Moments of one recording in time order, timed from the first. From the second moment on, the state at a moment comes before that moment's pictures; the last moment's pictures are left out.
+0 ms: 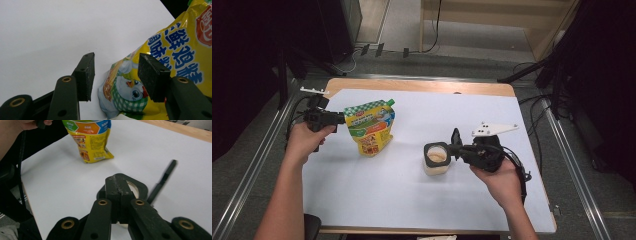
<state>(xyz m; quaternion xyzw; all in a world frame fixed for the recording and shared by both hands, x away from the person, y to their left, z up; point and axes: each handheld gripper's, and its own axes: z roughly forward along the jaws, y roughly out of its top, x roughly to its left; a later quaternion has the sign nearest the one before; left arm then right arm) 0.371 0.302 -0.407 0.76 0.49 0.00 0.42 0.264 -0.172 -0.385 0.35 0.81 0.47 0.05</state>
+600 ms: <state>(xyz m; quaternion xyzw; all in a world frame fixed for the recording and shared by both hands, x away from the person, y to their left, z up) 0.369 0.306 -0.408 0.75 0.50 0.01 0.43 0.280 -0.217 -0.394 0.41 0.78 0.46 0.09</state>
